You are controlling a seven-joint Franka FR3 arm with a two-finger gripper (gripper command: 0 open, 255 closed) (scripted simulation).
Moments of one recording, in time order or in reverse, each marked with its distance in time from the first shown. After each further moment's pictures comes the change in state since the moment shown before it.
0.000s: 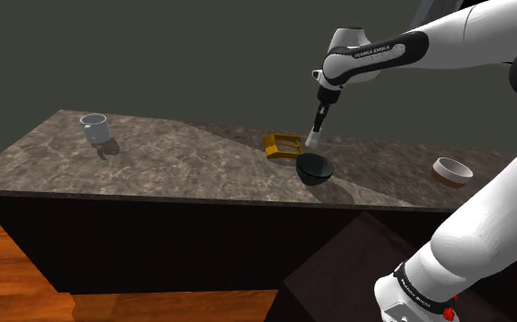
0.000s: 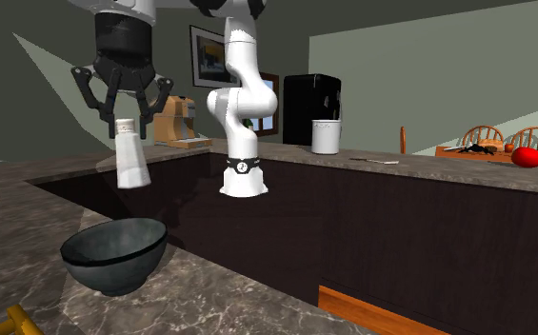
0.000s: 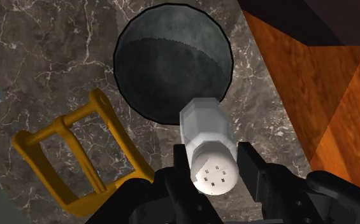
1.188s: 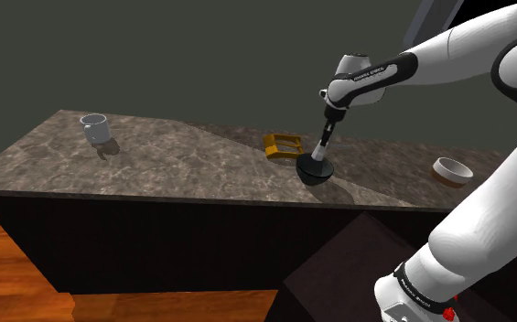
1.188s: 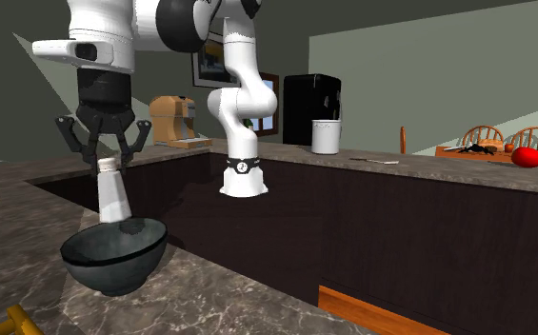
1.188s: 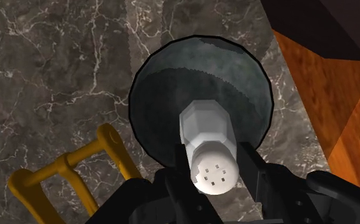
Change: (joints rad) arm -0.052 0.055 -0.053 -0.122 0.002 0.183 -0.096
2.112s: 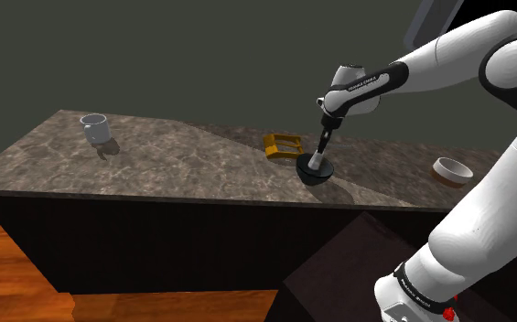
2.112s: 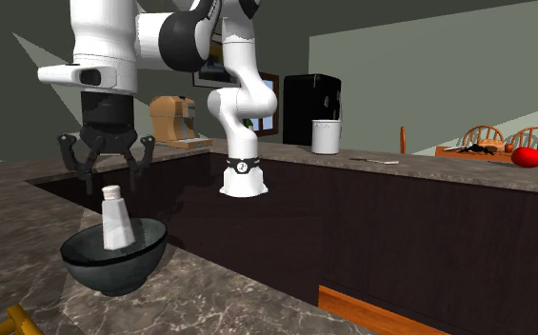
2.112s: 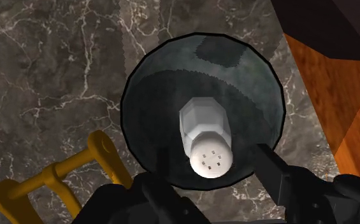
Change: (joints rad) arm 0.000 0.049 0.000 -0.033 0.000 0.083 0.005
